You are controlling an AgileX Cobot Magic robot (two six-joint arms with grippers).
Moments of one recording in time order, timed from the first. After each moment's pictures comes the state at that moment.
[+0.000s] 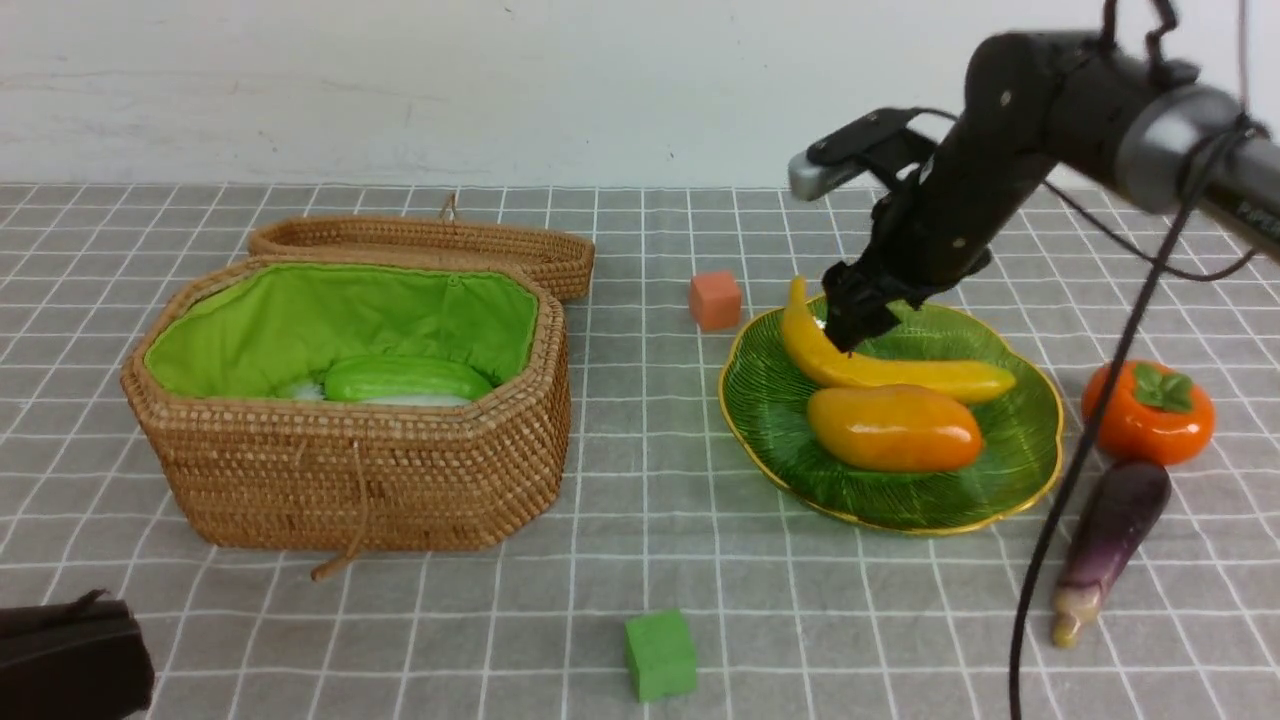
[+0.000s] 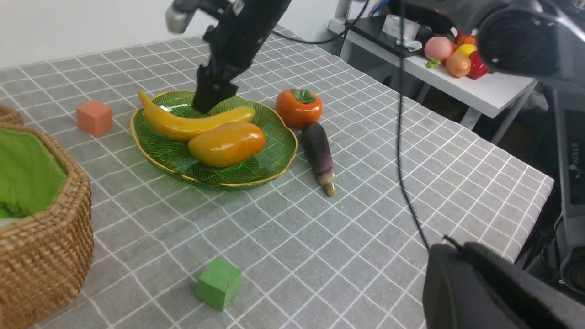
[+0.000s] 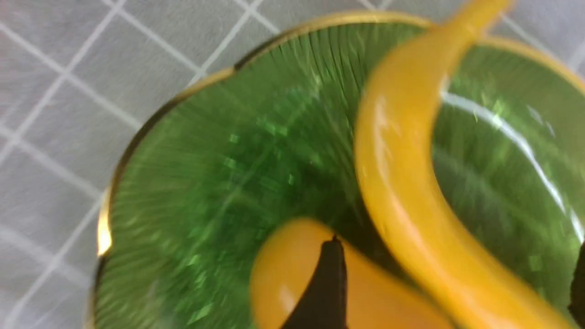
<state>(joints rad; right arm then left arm) 0.24 2.16 -2.03 0.11 1.10 -0.37 -0.77 0.41 -0.76 -0.21 0.64 -0.05</state>
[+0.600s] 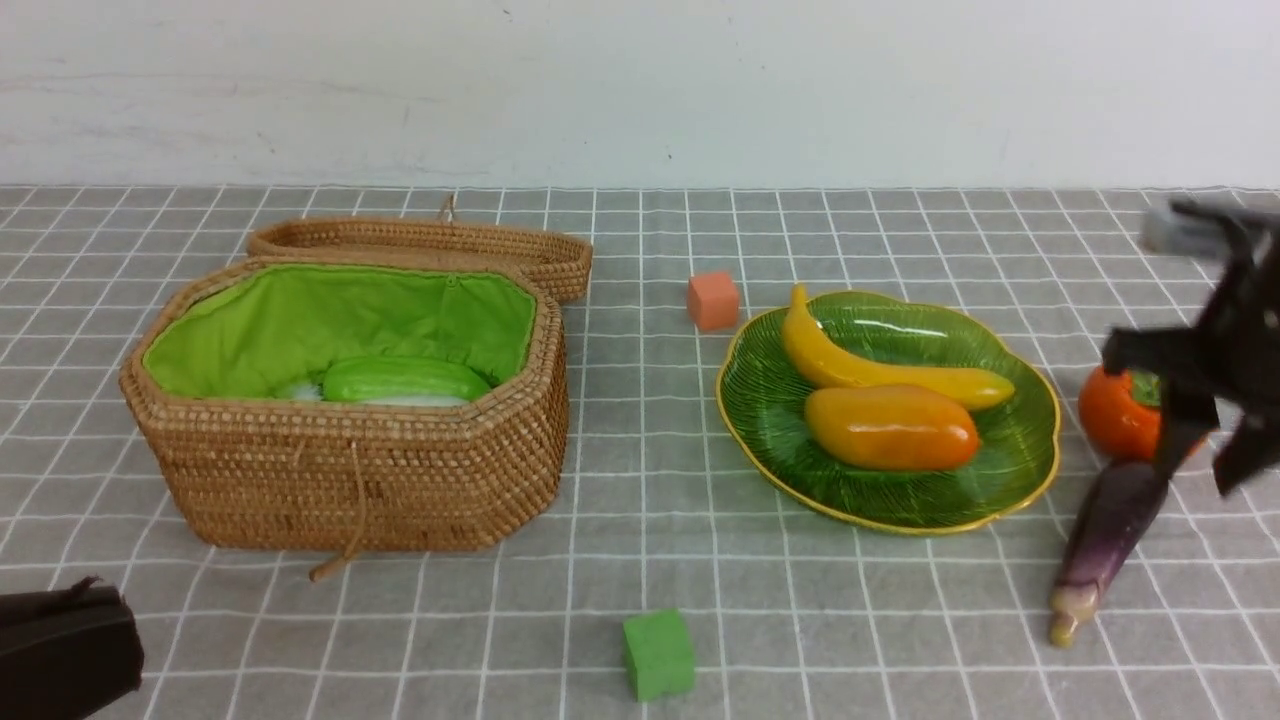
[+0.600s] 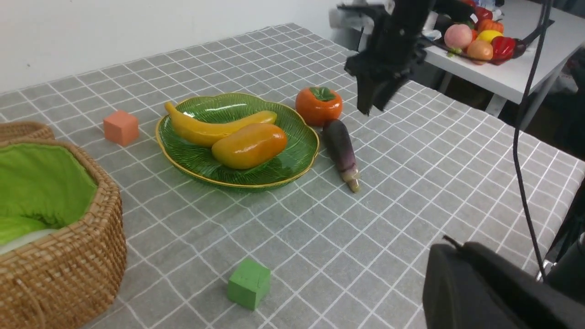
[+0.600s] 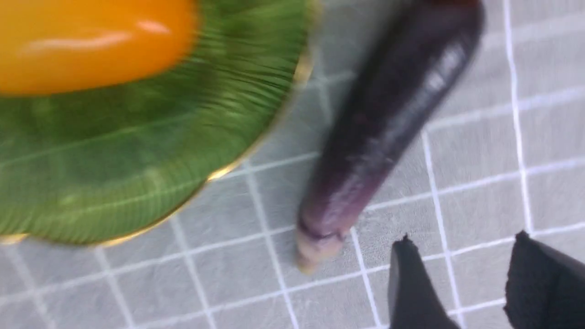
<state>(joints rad) -0.02 1.75 -1.37 0.07 1.13 0.28 -0.77 0.41 -0.76 -0.17 0.64 -0.01</state>
